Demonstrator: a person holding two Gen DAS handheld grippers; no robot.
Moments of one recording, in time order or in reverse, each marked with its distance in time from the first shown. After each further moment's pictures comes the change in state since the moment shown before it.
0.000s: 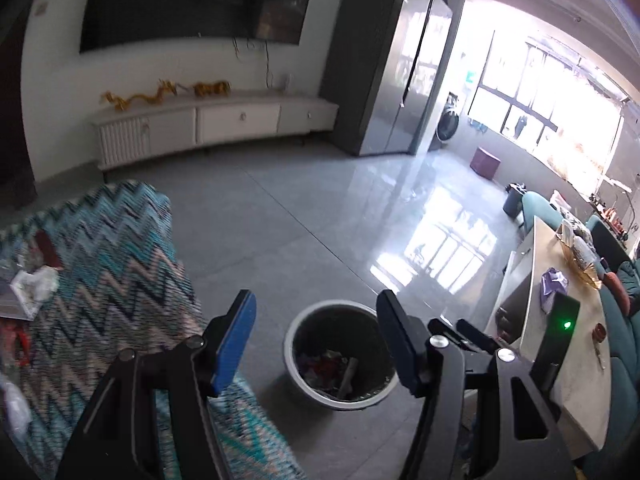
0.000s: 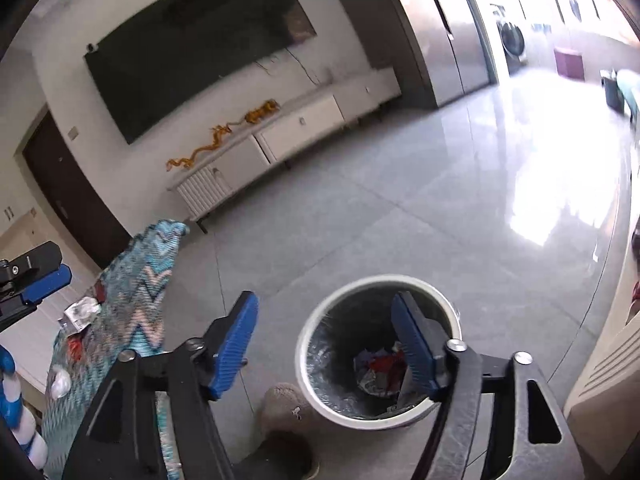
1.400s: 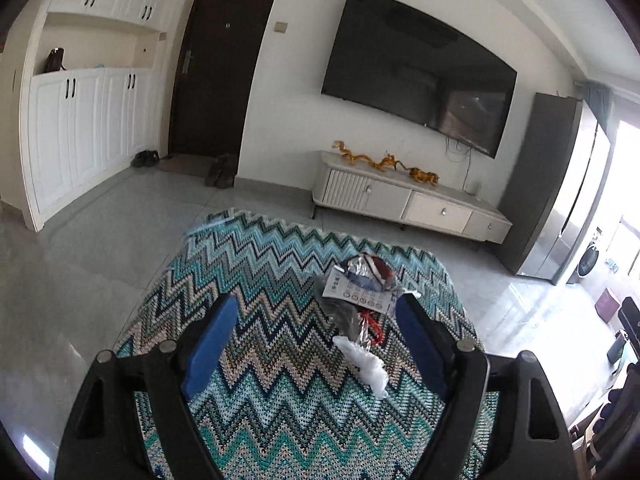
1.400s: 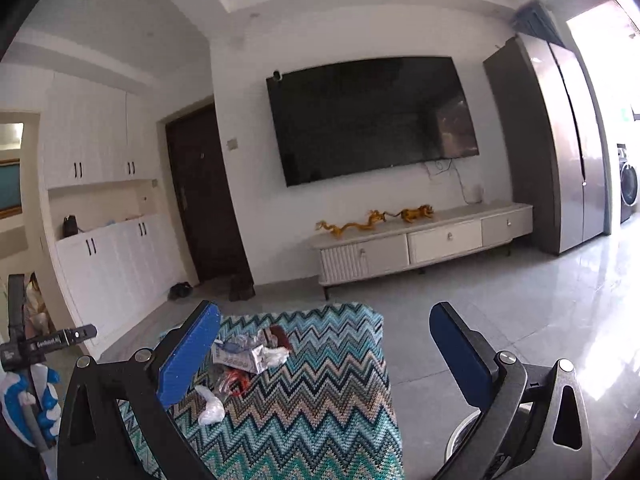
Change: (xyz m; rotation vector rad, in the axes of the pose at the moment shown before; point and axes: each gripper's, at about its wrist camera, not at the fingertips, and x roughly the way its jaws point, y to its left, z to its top) left arm -0.290 0.277 -0.092 -0.406 -0.267 0.521; right arm -0.126 0.258 0.007 -0.374 -0.271 0.362
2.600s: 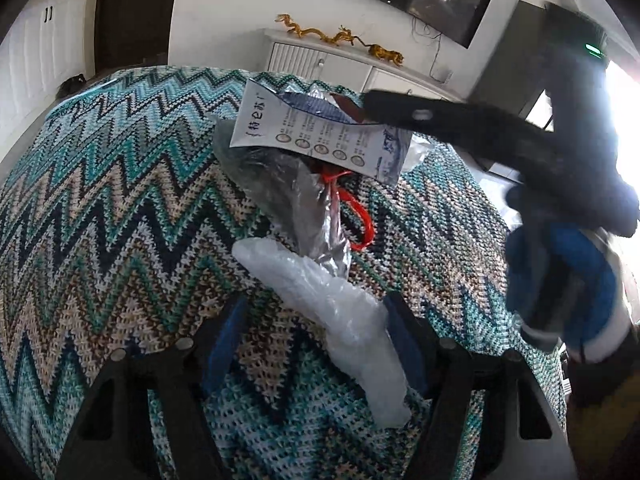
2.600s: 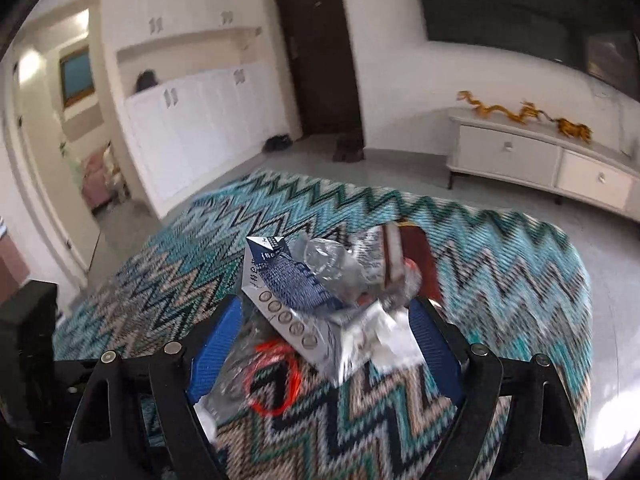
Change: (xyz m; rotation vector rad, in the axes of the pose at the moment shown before) left arm 0.207 -0.042 -0.091 0.082 0.403 -0.179; right arm 0.340 0.126 -0.103 -0.286 0.524 0.433
